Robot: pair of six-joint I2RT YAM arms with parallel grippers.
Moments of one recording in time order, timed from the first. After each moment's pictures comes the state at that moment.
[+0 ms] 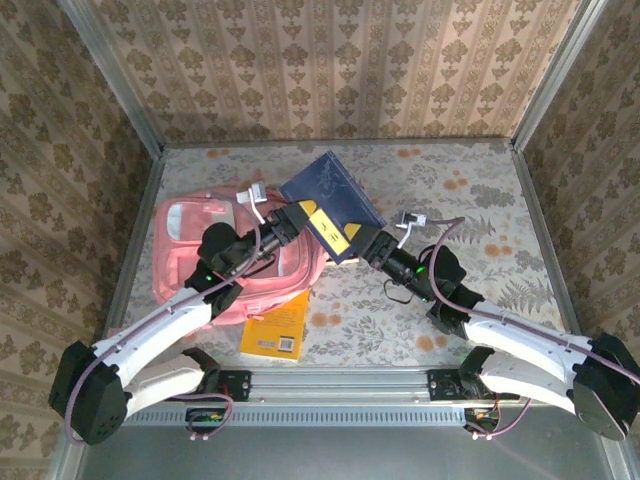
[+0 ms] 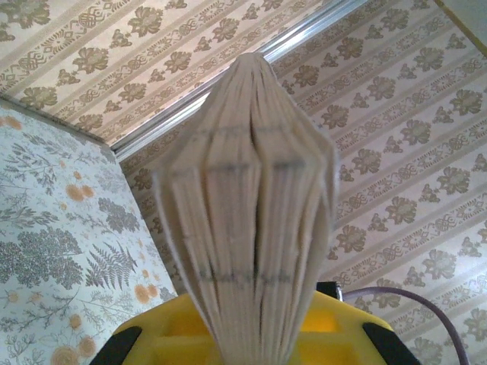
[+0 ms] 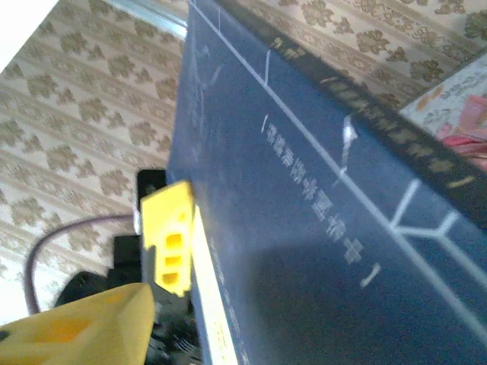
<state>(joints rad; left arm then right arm) -0.69 1.03 0.63 0.60 0.32 -1.09 0.77 1.00 0.50 0.67 -0.03 1.13</state>
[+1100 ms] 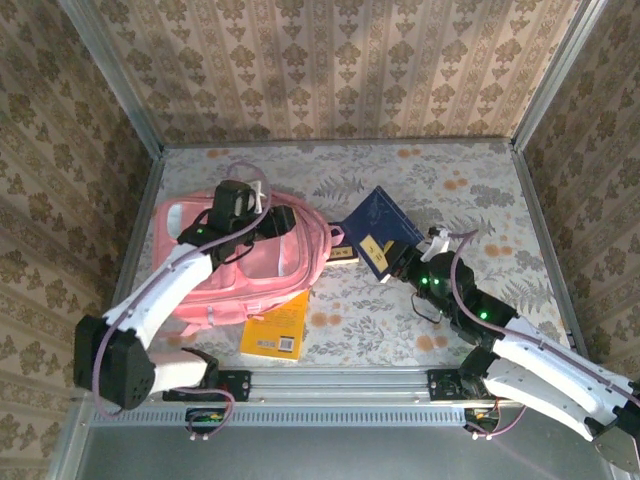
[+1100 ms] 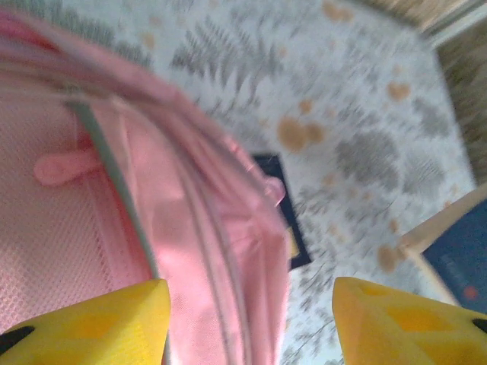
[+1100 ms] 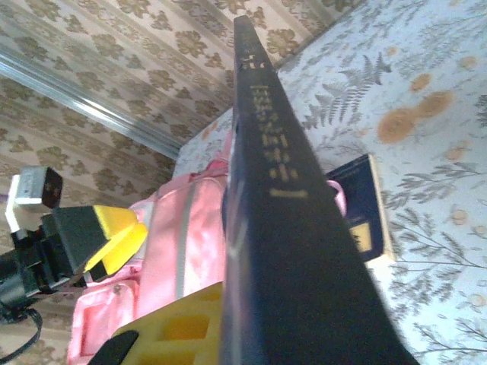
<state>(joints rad) -0.46 1.29 0.98 -0.40 0.26 -0.53 0.73 0.72 0.52 -0.09 0.26 0.96</state>
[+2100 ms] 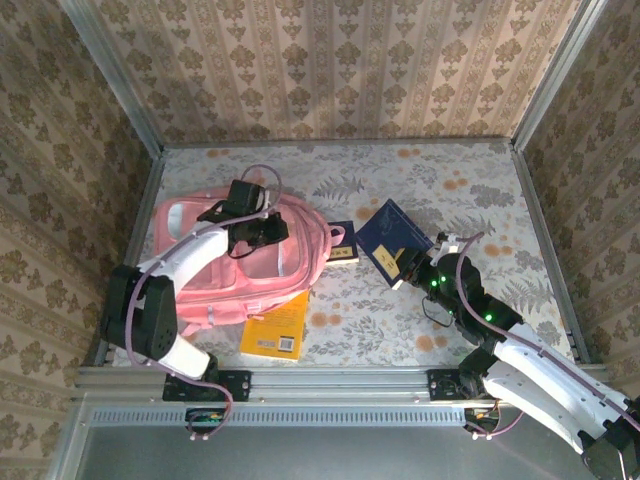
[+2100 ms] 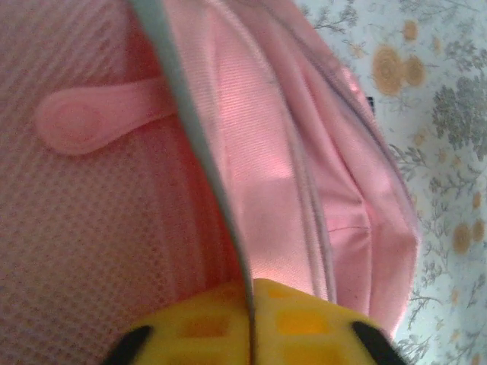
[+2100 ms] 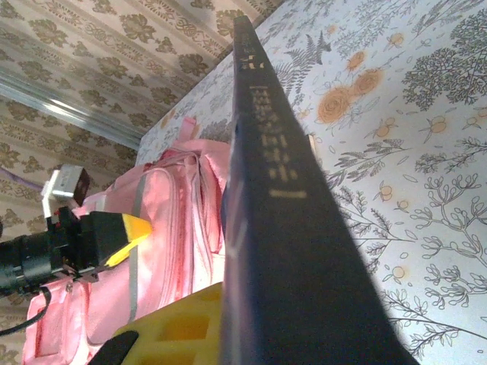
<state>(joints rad) -0.39 1.53 1.02 -0.45 0.33 -0.51 0.58 0.68 0.45 -0.14 0.12 0.95</state>
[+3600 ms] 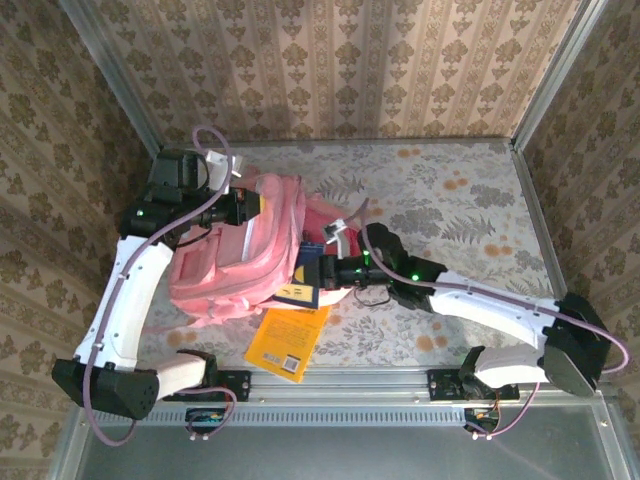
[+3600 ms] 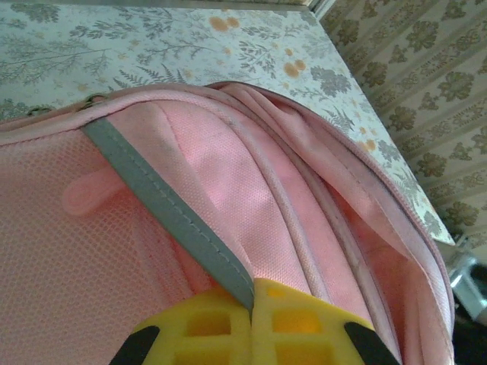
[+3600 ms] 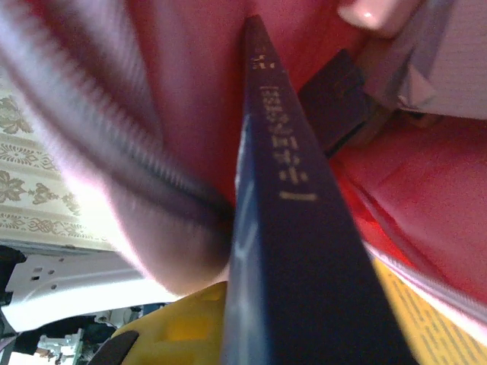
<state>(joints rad) -0.27 1.19 1.39 -0.88 0.60 -0.16 0.91 1.31 0.89 0.10 -0.44 0.95</state>
